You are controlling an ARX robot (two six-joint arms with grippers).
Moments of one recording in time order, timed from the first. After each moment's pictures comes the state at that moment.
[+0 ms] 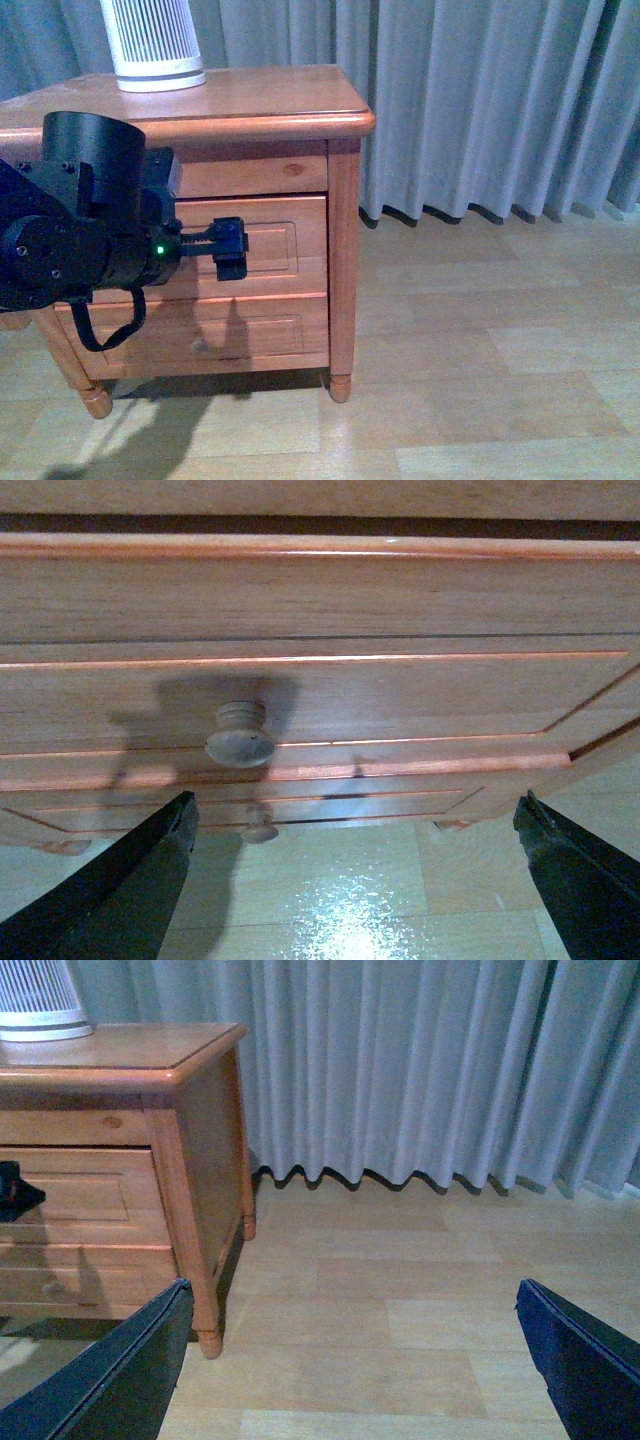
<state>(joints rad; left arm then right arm) -0.21 2.20 1.23 0.45 -0.08 -0.13 0.00 0.00 0.01 0.00 0.00 0.00</state>
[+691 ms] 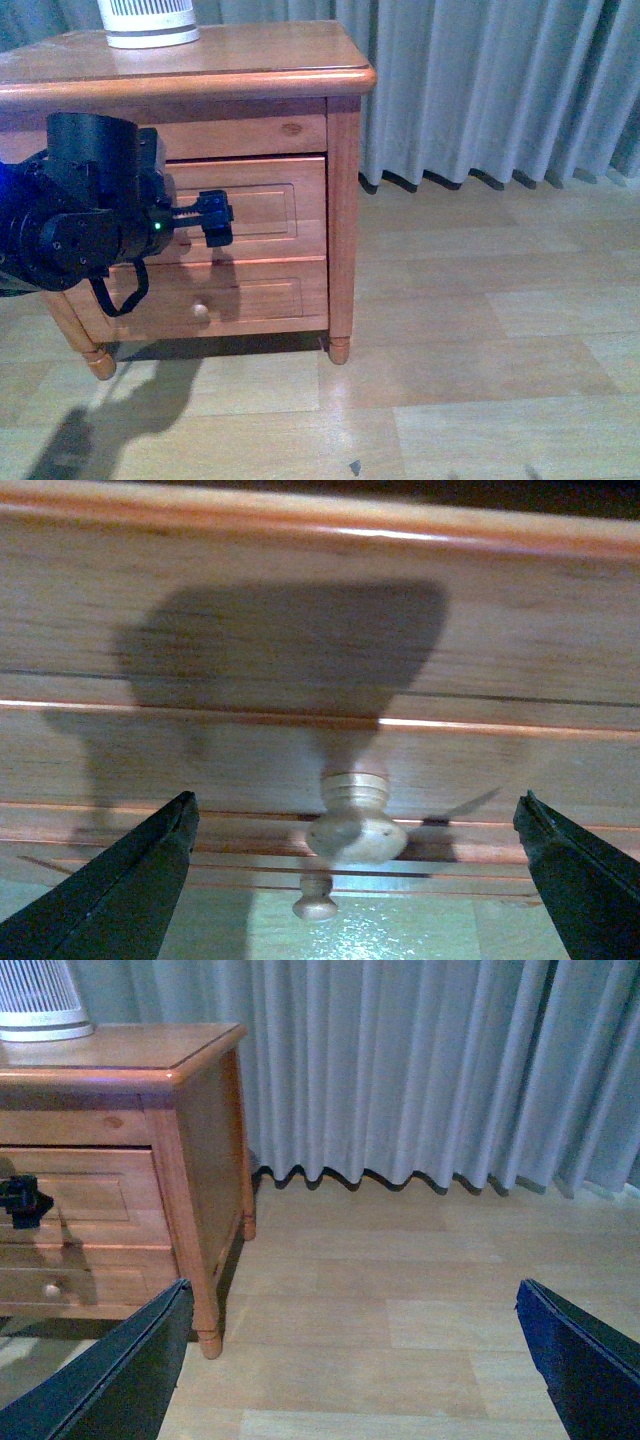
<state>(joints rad) -0.15 2.38 1.35 0.58 -0.10 -0.13 0.00 0.00 0.01 0.00 0.00 0.00</state>
